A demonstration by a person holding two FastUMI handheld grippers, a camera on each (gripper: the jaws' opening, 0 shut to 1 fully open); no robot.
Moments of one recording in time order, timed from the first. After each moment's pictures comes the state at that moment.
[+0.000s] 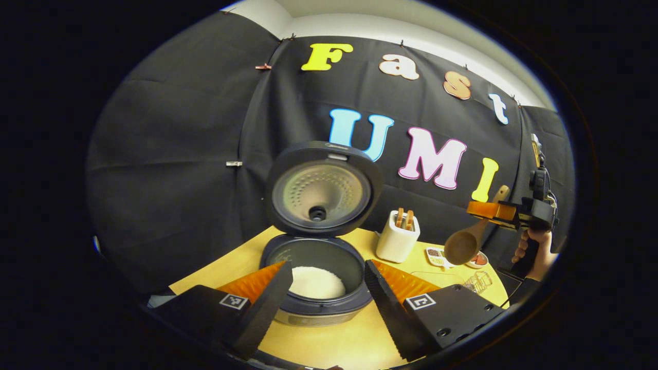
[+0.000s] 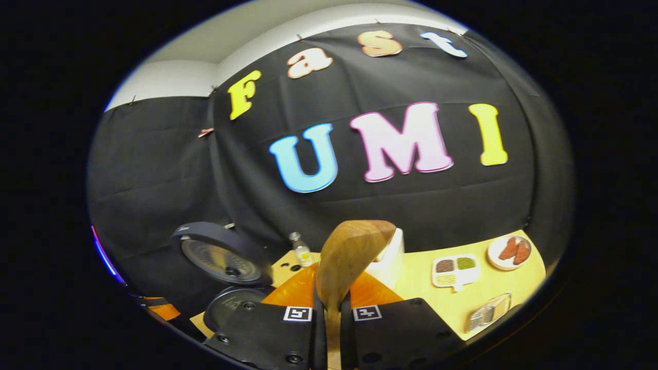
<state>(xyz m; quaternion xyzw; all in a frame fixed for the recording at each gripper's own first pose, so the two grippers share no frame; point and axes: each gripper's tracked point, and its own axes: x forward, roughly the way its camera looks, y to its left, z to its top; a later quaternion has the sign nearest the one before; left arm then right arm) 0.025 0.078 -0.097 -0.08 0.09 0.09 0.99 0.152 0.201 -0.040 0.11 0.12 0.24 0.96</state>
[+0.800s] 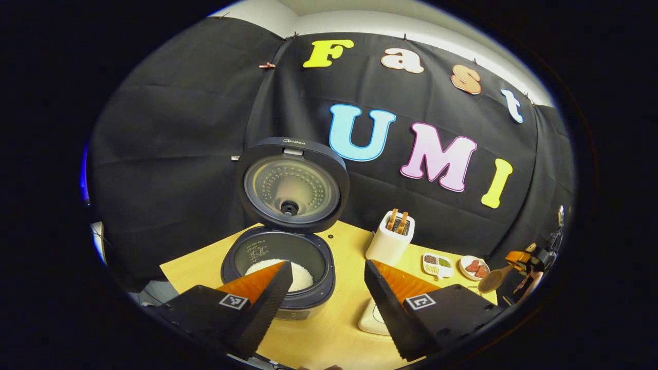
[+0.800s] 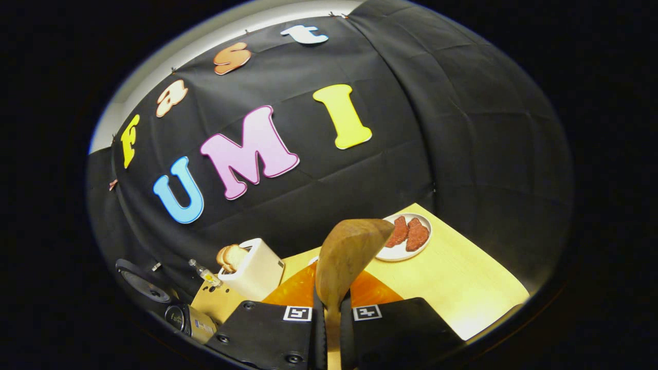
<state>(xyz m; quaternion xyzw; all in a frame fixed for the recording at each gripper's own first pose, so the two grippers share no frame) 0.051 0.003 -0.089 -0.09 0.11 0.16 0.98 0.229 -0.074 -0.138 0.20 0.17 0.02 0.96</state>
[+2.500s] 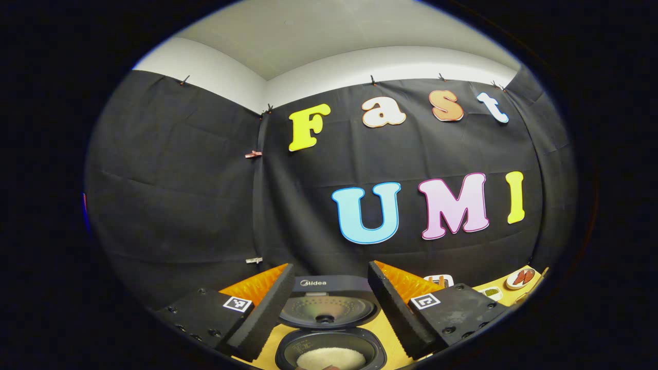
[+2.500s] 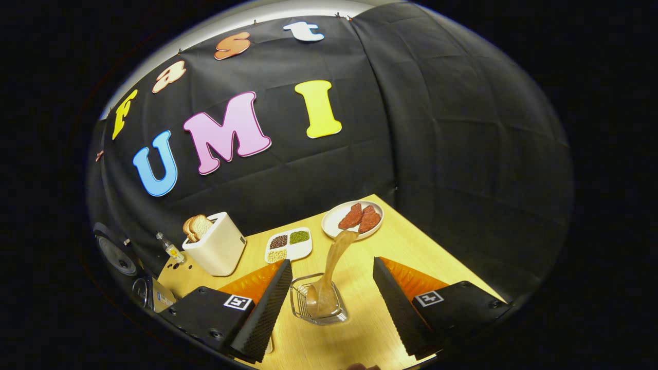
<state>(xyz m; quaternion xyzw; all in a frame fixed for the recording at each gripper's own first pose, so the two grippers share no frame) 0.120 0.091 0.092 0.10 -0.10 0.17 0.98 0.125 -0.111 -0.154 0.11 0.17 -0.06 0.98</state>
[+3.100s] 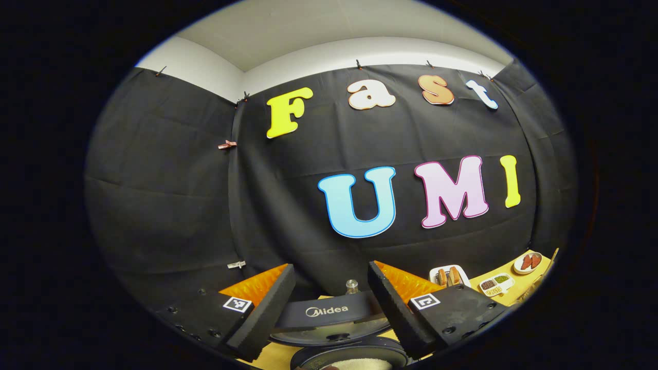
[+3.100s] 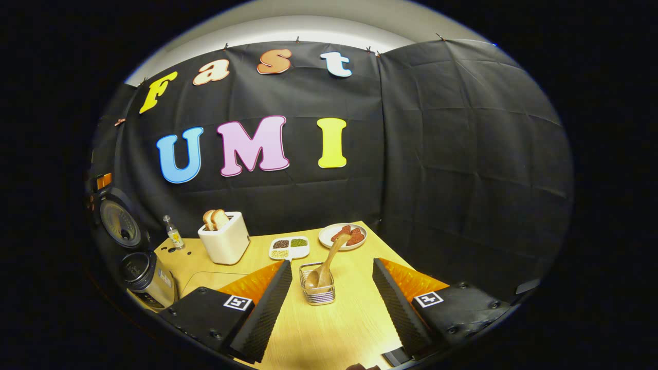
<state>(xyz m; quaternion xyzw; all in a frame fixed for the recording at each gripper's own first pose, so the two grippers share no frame) 0.204 0.145 0.081 0.12 -0.06 0.11 0.98 0.003 -0.058 -0.087 0.02 0.10 -0.07 0.99</state>
